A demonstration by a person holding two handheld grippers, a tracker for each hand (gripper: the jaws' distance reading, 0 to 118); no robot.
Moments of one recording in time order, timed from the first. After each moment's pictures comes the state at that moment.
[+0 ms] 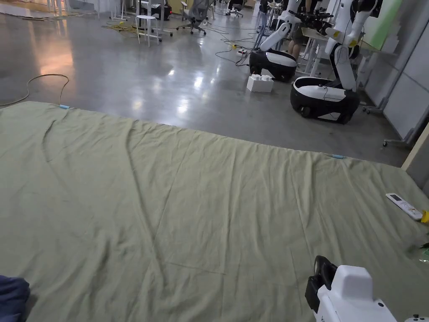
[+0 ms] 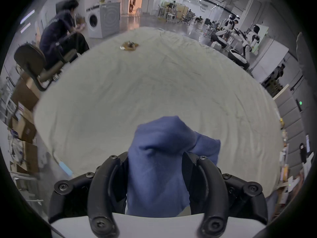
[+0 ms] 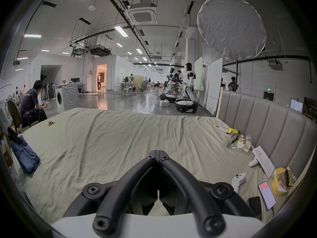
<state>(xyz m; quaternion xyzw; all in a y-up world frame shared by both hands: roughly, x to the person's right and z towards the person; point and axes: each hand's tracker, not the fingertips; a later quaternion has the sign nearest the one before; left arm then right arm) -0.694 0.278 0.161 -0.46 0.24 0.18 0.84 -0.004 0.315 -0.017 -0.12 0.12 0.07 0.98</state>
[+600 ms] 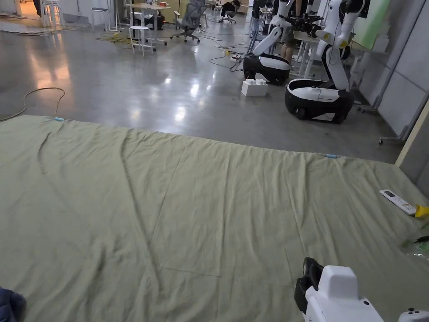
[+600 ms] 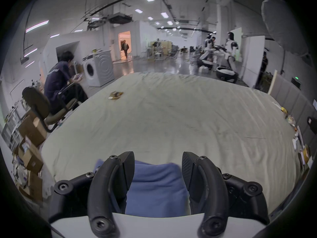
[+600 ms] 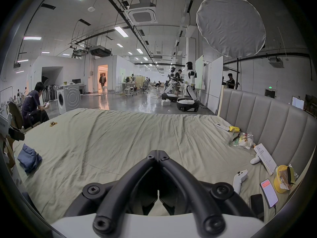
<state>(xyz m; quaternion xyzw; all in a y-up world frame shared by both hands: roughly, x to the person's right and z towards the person) -0.522 0.291 0.152 -0.30 0.22 0.06 0.93 0.002 0.309 -0.012 -0.13 0.13 0.06 0.98</state>
